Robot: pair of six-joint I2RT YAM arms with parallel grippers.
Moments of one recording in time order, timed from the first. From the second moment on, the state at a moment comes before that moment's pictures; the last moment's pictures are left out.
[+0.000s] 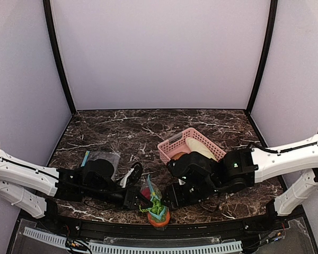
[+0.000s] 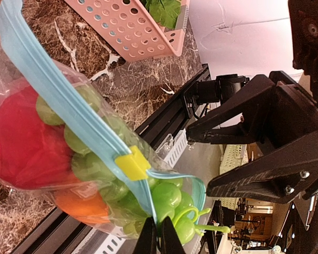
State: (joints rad) left arm -1.24 1.21 0.54 0.16 0.30 -1.13; right arm 1.41 1.44 1.09 -0.57 0.06 1.04
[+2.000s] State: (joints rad) left arm -1.27 1.36 0.78 -0.31 0.24 -0.91; right arm 1.50 1.54 1.13 -0.49 0.02 0.99
